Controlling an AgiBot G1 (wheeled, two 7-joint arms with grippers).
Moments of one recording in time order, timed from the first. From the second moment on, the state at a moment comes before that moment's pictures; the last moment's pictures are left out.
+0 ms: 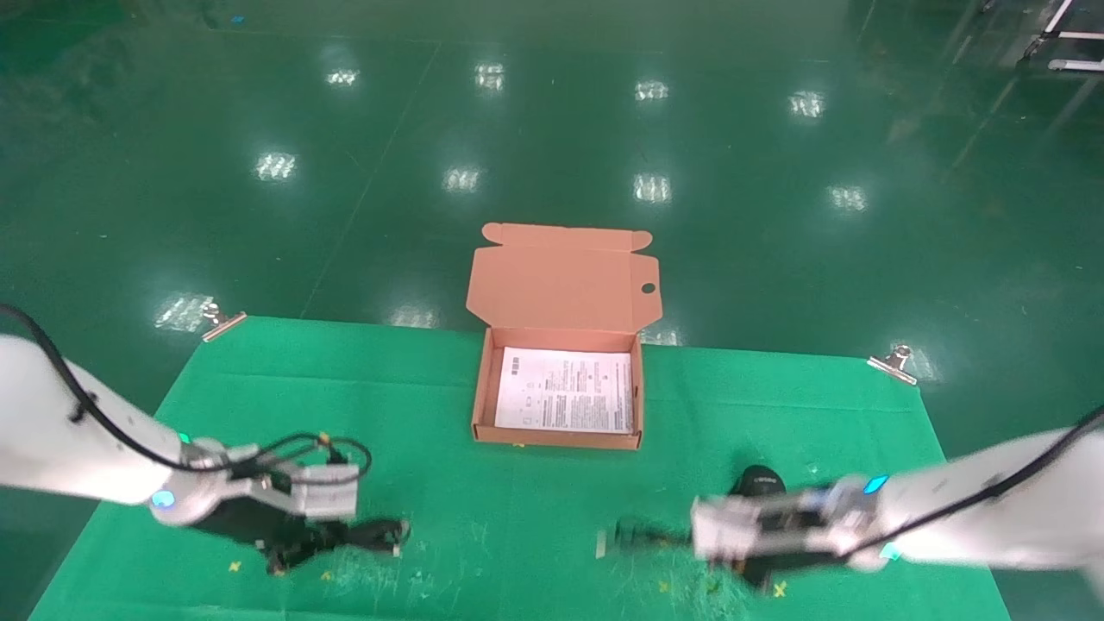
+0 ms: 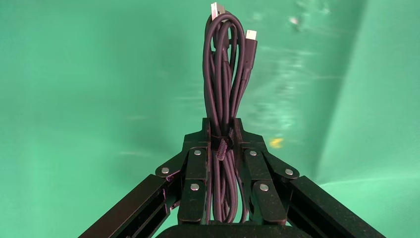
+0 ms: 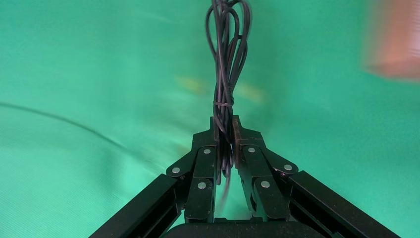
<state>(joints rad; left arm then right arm) -1.56 1.04 1.01 -0.67 1.84 1.17 -0.07 1.33 -1.01 -0.64 0.88 -1.92 -1.14 -0.08</state>
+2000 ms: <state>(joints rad) -1.79 1.04 0.95 -0.99 2.11 0.97 -0.30 1.74 -1.29 -0.51 0.69 -1.77 -0.97 -0.09</state>
